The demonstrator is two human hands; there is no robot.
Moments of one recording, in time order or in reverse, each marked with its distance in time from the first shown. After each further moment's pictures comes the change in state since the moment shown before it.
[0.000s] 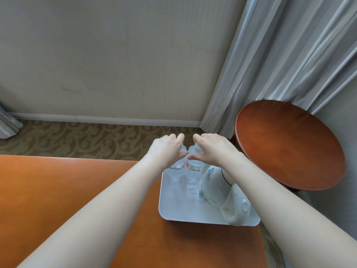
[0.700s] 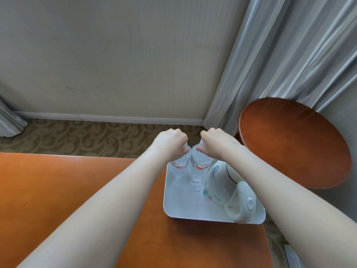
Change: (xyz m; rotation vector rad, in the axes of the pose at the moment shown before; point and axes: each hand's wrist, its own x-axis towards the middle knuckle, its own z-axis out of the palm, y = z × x) left_hand 0.004 -0.001 -0.021 0.032 -0.099 0.048; right_hand 0.009 -0.006 -0.009 0.012 -0.065 0.074
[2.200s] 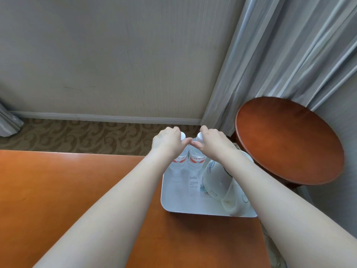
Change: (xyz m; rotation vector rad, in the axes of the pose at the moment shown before) left_hand -0.006 0.013 0.011 -0.274 0.061 -0.334; right_hand -0.017 -0.007 0.012 0.169 0.068 0.201
